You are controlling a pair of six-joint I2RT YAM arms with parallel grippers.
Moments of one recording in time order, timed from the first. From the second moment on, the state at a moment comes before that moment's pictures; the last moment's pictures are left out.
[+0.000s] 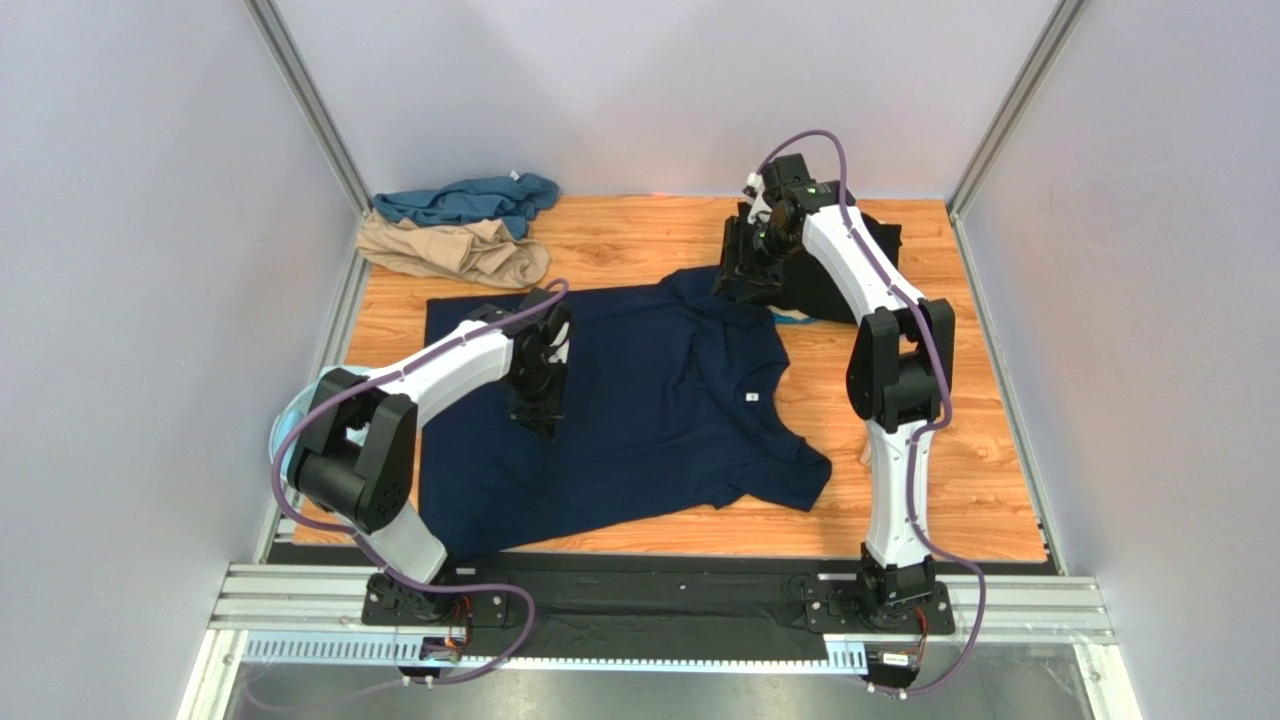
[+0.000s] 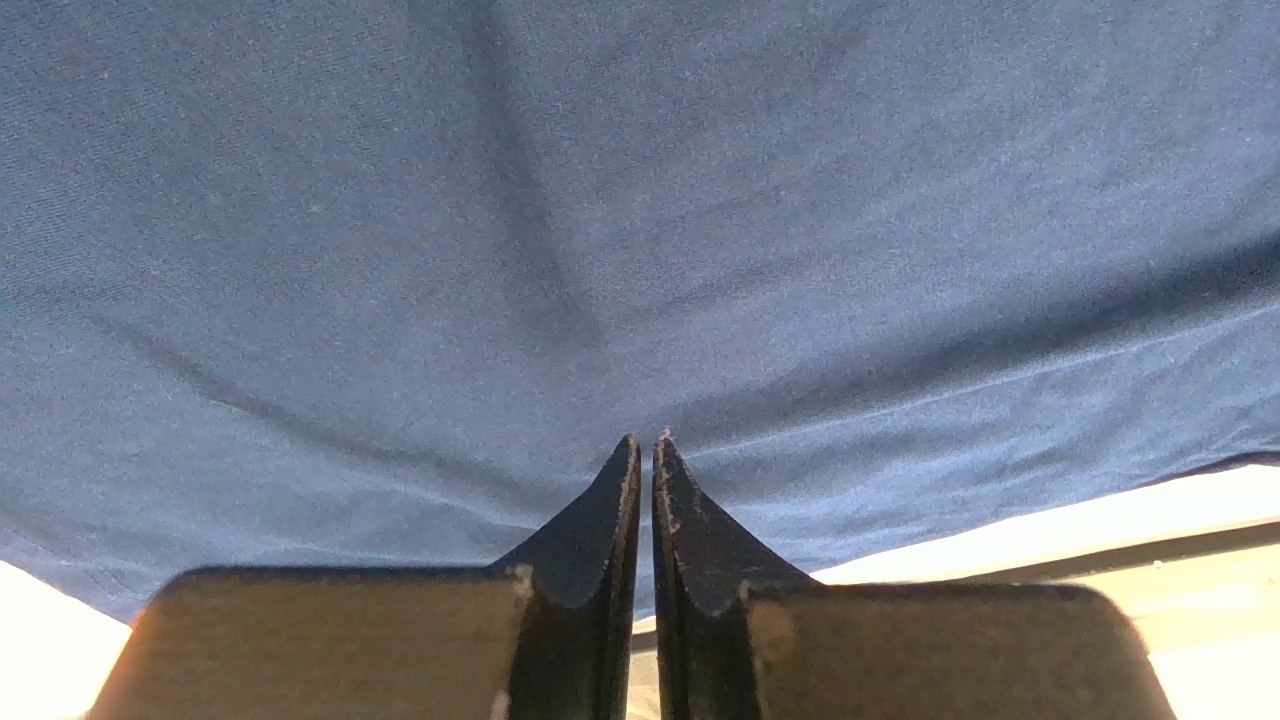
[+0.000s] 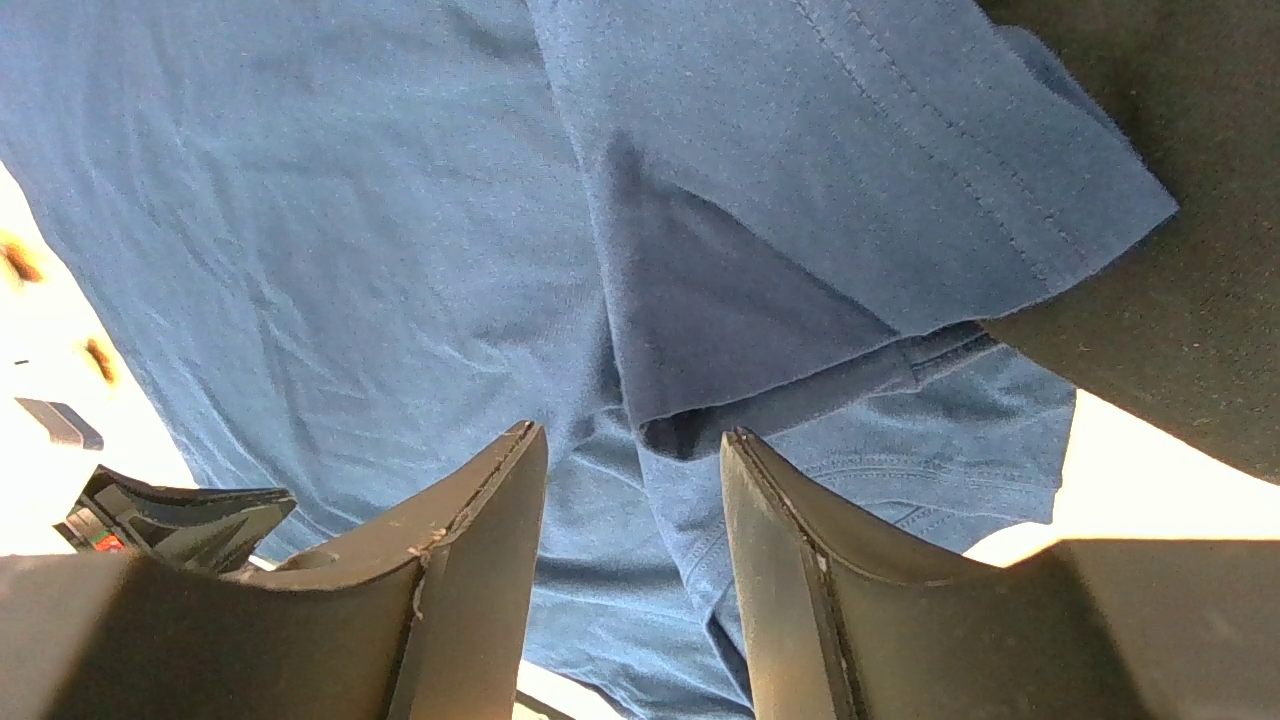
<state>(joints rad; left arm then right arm) -0.46 1.64 1.09 -0.84 0.08 -0.35 0.24 2.20 2.07 -1.00 -0.36 0.34</state>
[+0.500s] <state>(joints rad) -0.46 1.64 1.06 -0.83 0.08 -0.36 0.24 2.21 2.05 -1.01 -0.35 0.32</state>
